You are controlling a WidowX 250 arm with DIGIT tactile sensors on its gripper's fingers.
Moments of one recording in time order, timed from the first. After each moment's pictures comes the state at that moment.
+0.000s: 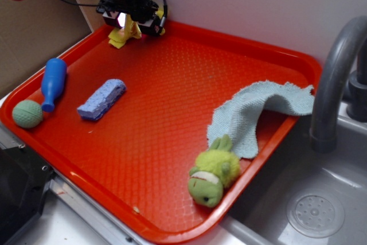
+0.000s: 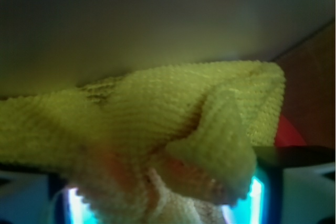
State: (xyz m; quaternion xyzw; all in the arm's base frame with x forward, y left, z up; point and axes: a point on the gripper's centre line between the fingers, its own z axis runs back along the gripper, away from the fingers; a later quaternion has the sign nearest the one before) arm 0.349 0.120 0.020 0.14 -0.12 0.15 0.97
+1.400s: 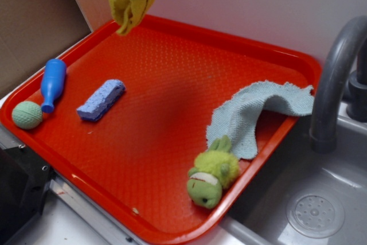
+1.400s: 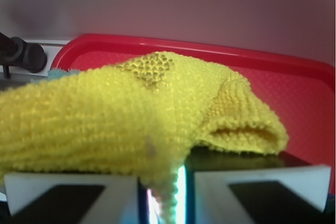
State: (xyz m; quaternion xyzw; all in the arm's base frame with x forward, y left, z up) arm 0.262 -0.058 0.175 -0.03 -0.09 -0.05 0.99
